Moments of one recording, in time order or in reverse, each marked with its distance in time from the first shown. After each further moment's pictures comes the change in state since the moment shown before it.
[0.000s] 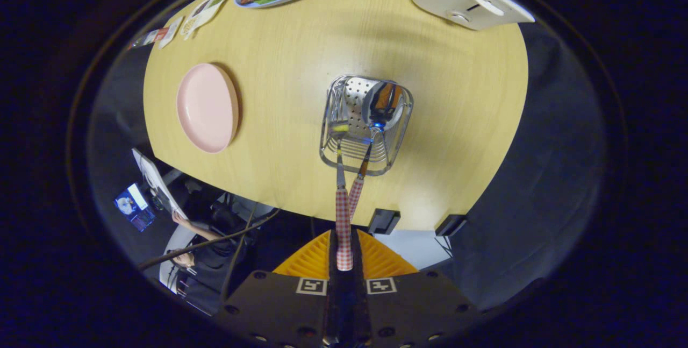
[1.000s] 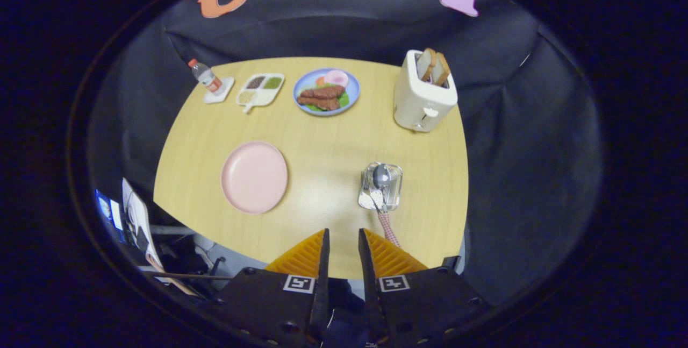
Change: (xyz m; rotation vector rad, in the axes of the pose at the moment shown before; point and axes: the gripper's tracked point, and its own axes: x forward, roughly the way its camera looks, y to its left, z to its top) arm -0.079 0.095 -0.062 0.038 -0.898 -0.123
